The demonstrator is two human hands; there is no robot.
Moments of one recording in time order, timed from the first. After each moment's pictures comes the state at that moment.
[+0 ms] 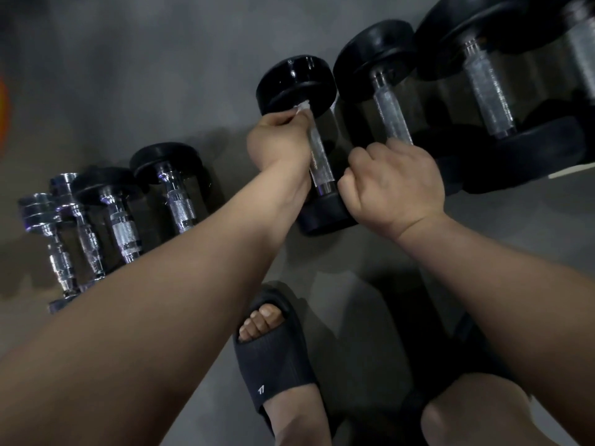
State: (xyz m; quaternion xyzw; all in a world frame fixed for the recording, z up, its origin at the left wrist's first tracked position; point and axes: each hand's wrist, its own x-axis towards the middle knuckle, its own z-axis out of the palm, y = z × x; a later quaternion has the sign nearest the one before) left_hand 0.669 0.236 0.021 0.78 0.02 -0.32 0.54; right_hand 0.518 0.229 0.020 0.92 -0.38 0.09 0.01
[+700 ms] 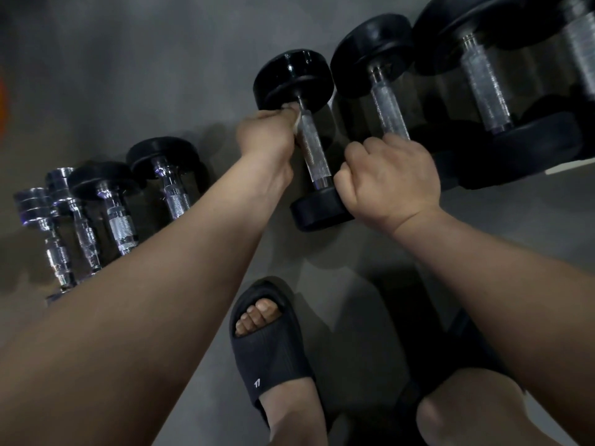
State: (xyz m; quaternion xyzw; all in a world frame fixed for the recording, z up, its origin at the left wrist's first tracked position) left_hand 0.696 0.238 0.012 0.72 0.05 -0.41 0.55; right_hand 0.519 0.229 0.024 0.92 -0.38 0.07 -0.02
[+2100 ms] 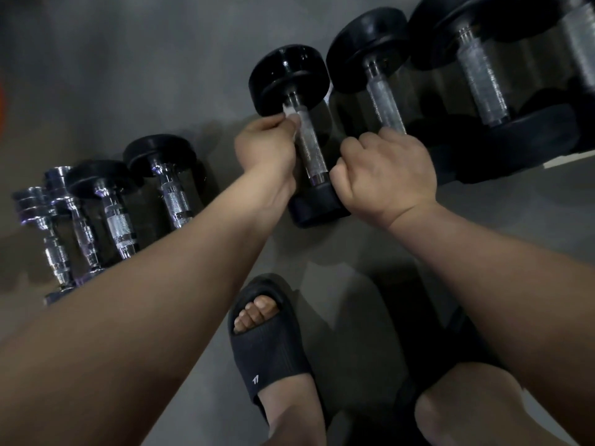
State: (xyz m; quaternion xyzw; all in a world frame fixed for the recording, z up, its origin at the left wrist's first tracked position) left_hand 0.673 0.254 0.017 0.77 0.04 -0.35 0.53; right_hand 0.519 0.229 0.024 0.92 -0.38 0.08 -0.02
